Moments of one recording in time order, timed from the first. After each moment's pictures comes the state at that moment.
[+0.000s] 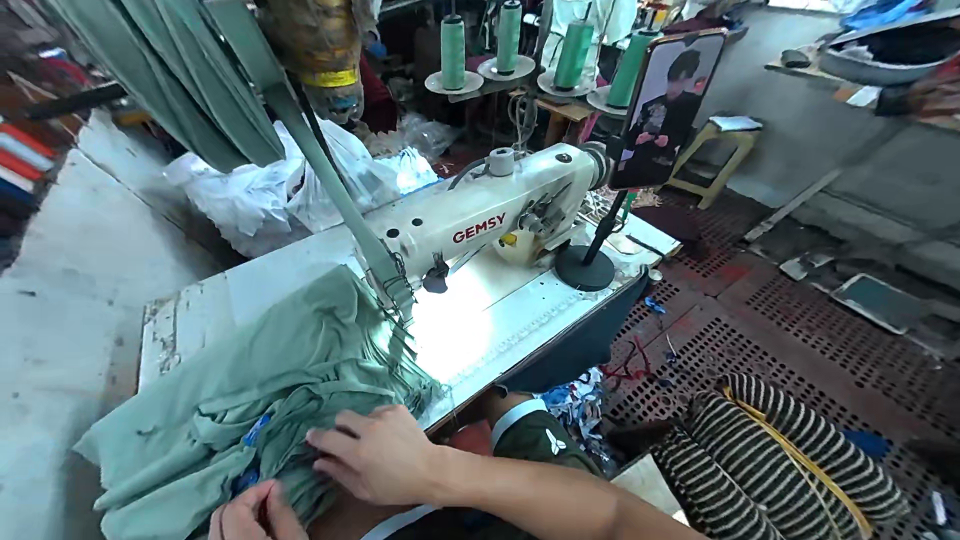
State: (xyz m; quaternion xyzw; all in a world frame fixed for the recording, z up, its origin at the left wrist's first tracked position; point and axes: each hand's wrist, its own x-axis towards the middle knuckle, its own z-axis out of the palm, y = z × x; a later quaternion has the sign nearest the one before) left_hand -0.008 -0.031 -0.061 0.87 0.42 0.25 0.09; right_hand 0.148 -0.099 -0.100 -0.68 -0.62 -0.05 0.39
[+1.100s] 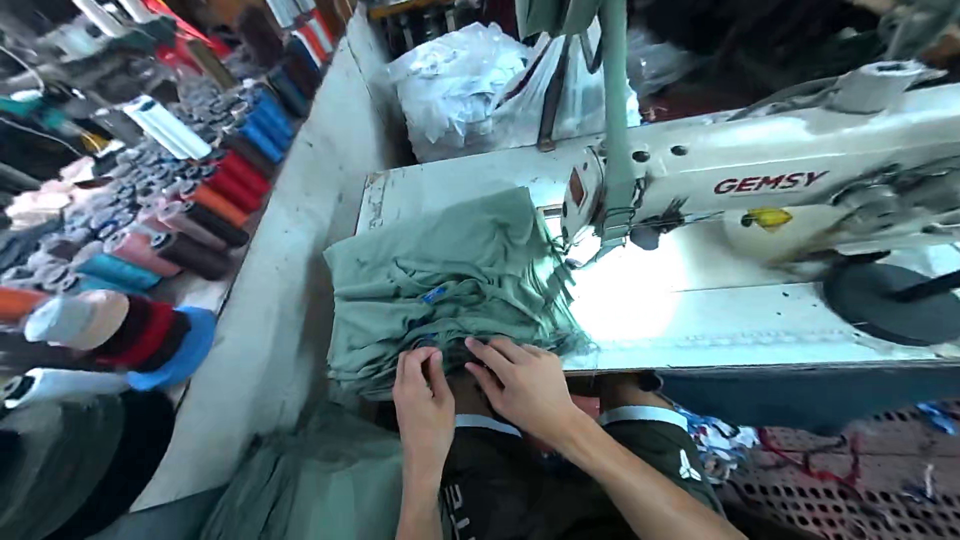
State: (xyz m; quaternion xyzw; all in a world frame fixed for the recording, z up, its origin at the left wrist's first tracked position) left_hand -0.022 -0.032 -0.103 0.78 0.45 0.38 0.19; right_hand 0.126 -0.103 -0.117 -0.68 -0.62 -0.09 0.37
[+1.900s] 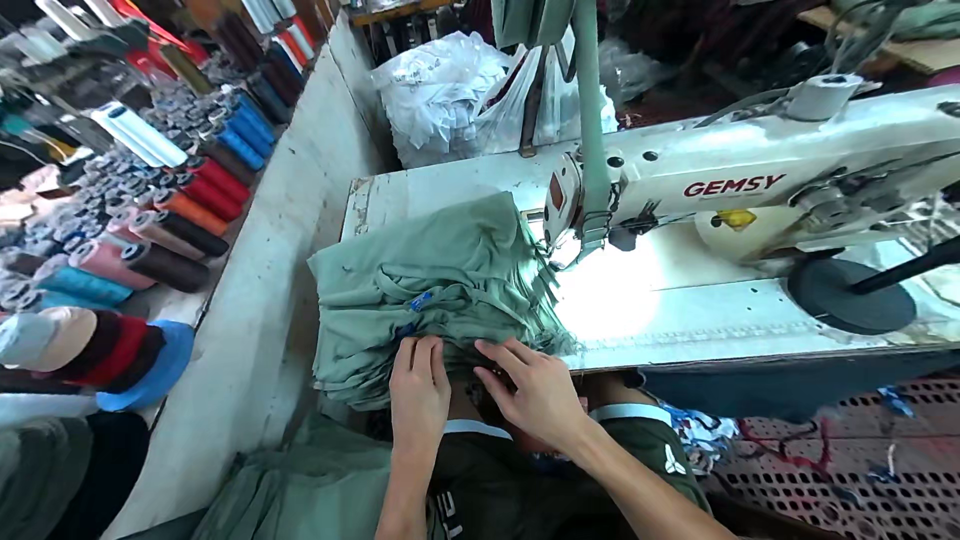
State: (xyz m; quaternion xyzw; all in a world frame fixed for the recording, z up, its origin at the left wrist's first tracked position) left_hand -0.006 -0.015 -0.105 0.86 0.37 0.34 0.08; right_hand 0.143 -0.125 -0.119 -0.70 -0.59 -0.05 0.40
